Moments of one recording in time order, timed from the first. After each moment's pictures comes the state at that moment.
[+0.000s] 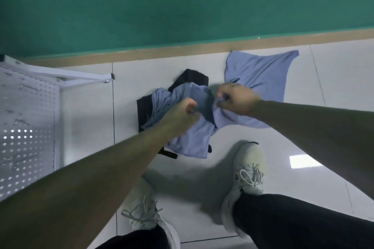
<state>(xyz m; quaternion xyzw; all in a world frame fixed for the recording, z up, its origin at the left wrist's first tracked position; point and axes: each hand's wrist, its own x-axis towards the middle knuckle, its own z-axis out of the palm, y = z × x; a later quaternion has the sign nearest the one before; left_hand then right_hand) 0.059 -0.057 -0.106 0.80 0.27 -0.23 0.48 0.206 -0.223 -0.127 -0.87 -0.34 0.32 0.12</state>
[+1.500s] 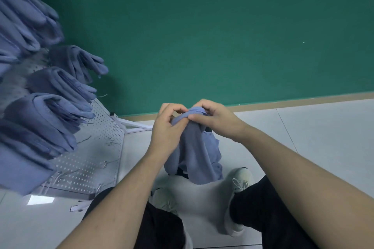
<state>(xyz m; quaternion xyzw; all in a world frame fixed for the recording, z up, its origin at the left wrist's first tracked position) -0.079 -0.101 0.204 0.77 0.20 0.24 0.55 0.030 -0.233 0.223 -0.68 -0.33 0.32 0.57</state>
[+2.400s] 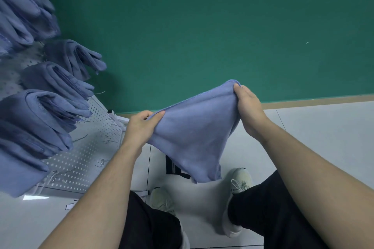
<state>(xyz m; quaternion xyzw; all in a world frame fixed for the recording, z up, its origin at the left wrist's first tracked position) -0.085 -0.035 0.185 0.74 0.41 0.15 0.51 0.078 -0.249 0.213 -0.71 -0.04 0.22 0.67</state>
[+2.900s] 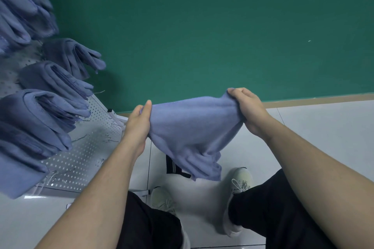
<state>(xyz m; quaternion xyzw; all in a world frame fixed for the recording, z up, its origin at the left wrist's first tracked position) -0.079 -0.033 0.188 0.62 0.42 0.19 0.64 0.087 -0.252 0.205 -0.71 -0.01 0.26 0.66</state>
